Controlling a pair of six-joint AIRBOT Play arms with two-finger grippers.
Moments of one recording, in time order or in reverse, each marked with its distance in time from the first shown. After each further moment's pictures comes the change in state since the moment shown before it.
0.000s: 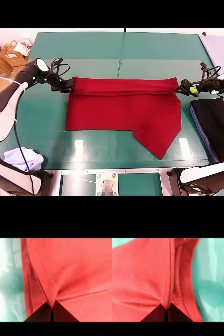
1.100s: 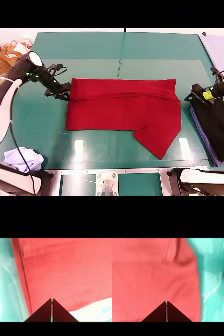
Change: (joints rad) left arm 0.010 0.073 0.035 0.002 -0.415 -0.042; right arm -0.058 0.282 -0.145 -0.170 0.284 0.206
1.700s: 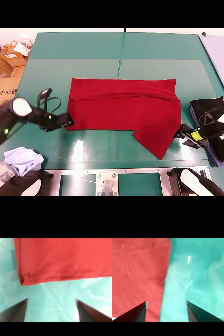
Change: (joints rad) left arm -0.074 0.718 -0.848 -0.027 0.394 -0.153; right arm -0.003 0.412 -0.668 -0.197 -0.069 0.229
